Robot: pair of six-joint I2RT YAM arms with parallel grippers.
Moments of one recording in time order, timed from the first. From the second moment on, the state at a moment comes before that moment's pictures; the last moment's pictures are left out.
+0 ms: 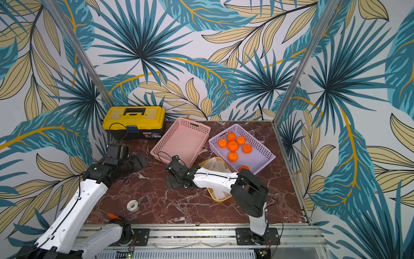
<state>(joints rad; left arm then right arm) -0.15 1.02 1.00 -0.88 -0.08 -0.64 1.02 1.91 1.34 -0.41 0.17 0.62</state>
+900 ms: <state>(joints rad) -0.15 1.01 0.99 -0.90 -0.02 -0.61 1.04 1.96 1.36 -0.43 0.28 0.73</state>
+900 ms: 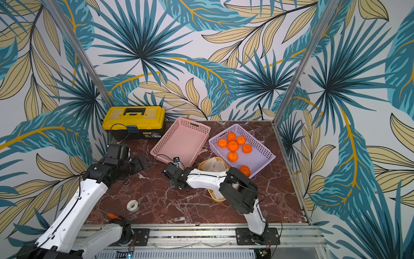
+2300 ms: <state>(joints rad) -0.14 0.93 0.99 -0.90 0.04 -0.61 -0.12 1.61 1.02 -0.23 0.09 0.91</state>
